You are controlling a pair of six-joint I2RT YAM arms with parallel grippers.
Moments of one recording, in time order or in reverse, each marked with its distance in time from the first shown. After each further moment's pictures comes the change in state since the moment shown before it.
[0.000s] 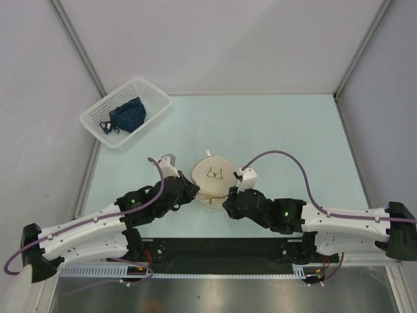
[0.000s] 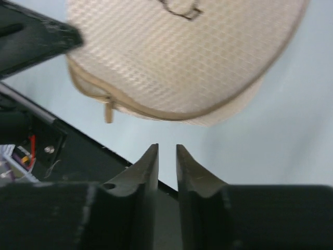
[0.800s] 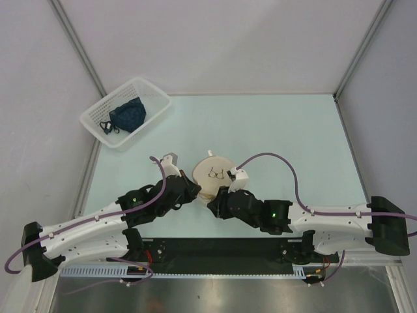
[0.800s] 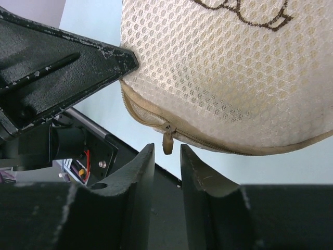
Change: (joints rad) left arm -0.002 0.024 0.019 0.001 0.013 0.010; right arm 0.011 0.126 -0.019 0.282 -0.064 0.132
